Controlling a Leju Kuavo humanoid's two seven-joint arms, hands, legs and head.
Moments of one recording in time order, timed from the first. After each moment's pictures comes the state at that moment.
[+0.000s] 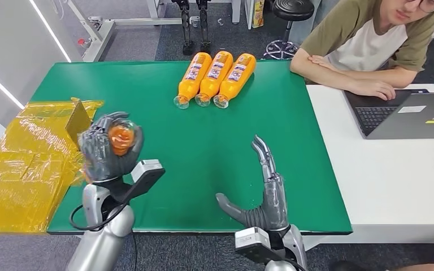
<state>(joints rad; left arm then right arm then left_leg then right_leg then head) -0.26 -0.12 -0.29 -1.12 -1.21 0.70 -0.16 -0.10 -0.08 0.66 -1.60 0.59 -0.60 -0.35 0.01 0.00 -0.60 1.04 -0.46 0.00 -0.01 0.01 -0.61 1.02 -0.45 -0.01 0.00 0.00</state>
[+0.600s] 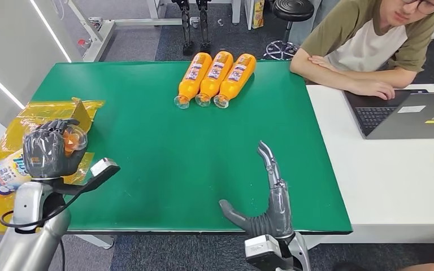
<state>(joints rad) -0.29 0.27 -0.21 -1.10 -1.38 0.49 -0.03 -0.04 -0.08 0.63 -1.66 0.54 -0.54 -0.38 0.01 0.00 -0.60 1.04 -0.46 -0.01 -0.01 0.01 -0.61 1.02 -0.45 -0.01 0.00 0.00</state>
